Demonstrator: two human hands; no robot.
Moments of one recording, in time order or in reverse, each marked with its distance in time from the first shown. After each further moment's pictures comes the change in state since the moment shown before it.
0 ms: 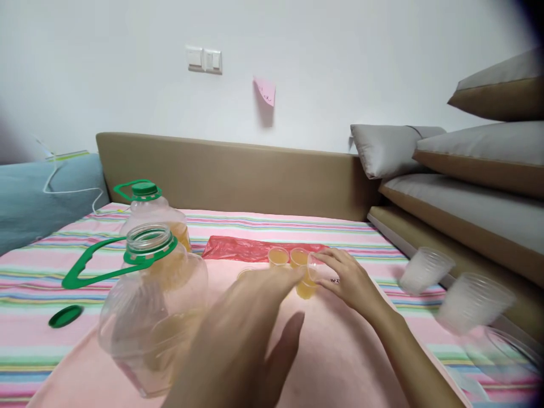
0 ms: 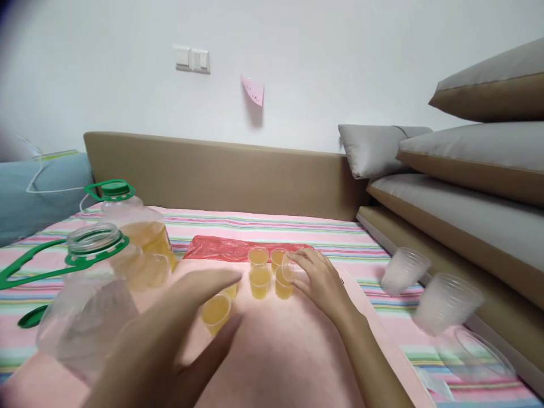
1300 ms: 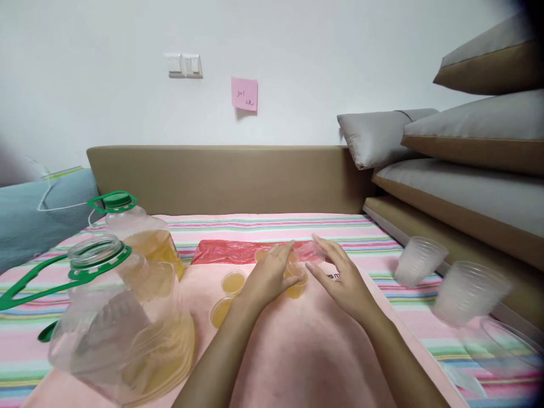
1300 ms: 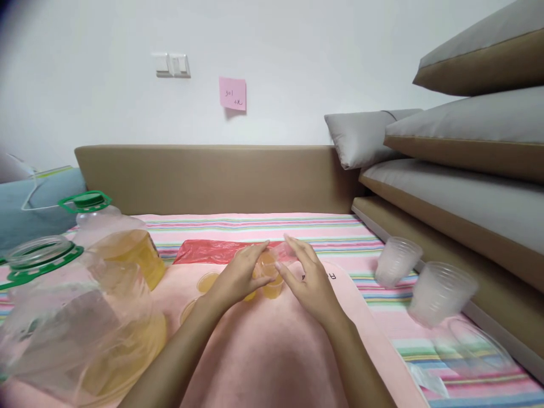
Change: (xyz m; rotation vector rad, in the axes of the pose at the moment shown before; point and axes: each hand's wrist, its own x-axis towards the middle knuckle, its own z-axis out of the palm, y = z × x) left_hand 0.105 -0.061 0.107 0.046 -0.212 0.026; right_hand -0.010 -0.005 0.000 0.550 0.243 0.331
